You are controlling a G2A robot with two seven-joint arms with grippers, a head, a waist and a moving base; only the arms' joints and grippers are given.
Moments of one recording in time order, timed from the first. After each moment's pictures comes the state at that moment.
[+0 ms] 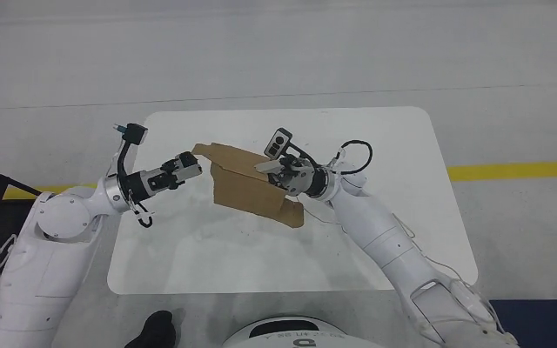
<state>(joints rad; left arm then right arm) 1.45 -0.85 -1.52 -1.70 -0.26 -0.48 -0.93 -1.02 -1.43 0.96 -1.16 1.12 0.12 1.41</state>
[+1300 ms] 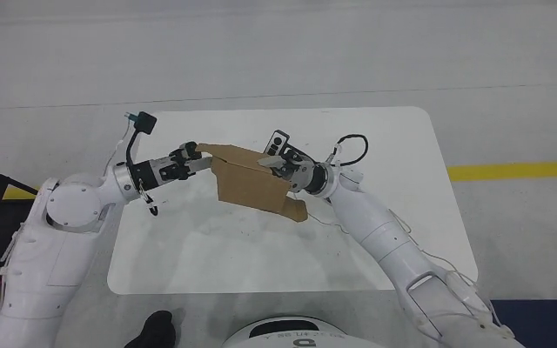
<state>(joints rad) 1.36 -0.86 -1.46 -1.74 -0.09 -0.41 -0.89 -0.98 -1.45 0.94 -1.05 1.18 0.21 1.45</state>
